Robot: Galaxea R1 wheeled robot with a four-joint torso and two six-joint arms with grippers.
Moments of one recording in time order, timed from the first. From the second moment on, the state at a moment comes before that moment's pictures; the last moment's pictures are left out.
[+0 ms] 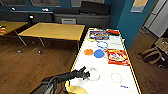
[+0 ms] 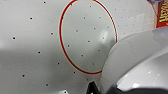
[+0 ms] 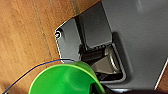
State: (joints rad) left arm 0.41 3.06 -2.36 0.09 0.39 -0.83; right arm -1.37 2.67 -2.10 -0.57 0.13 0.83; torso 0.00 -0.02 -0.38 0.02
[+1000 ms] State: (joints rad) left arm 0.34 2.69 -1.63 0.21 0.49 -0.83; right arm -1.37 2.67 -2.10 -0.57 0.13 0.83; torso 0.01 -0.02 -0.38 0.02
